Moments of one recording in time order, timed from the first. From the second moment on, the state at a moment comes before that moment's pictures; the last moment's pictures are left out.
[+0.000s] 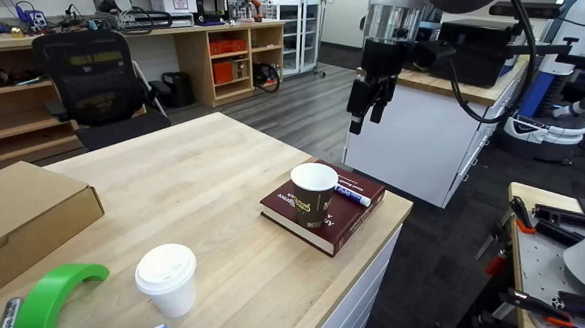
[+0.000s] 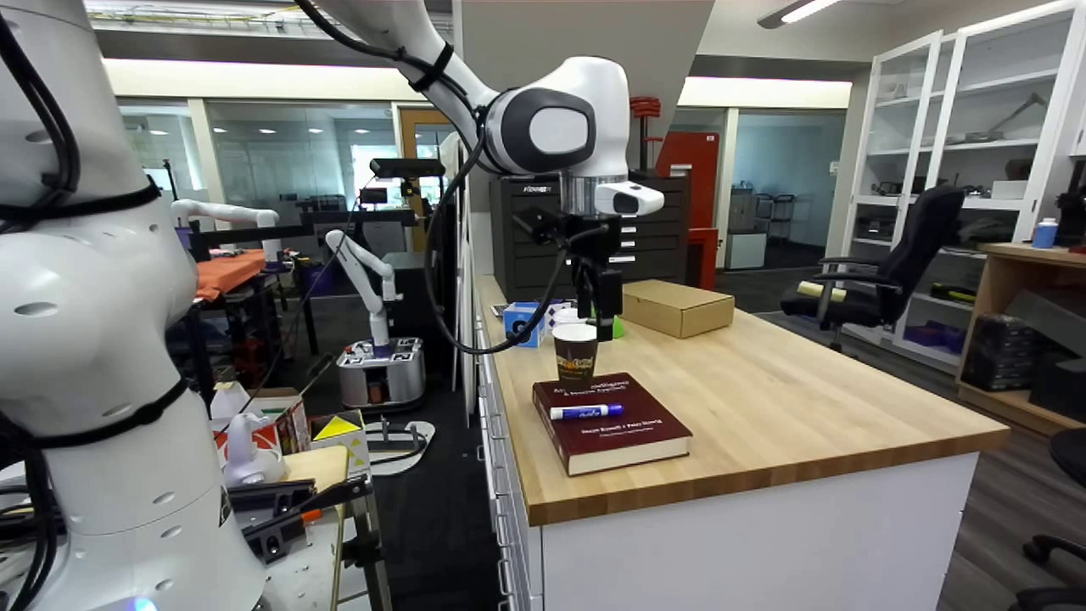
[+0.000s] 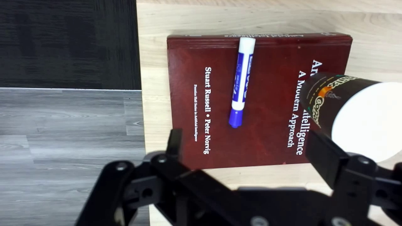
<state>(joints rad) 0.03 -0.06 0.10 -2.31 0.08 2.32 0.22</state>
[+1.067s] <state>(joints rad) 0.07 0.09 0.10 -2.31 0.03 2.39 0.28</state>
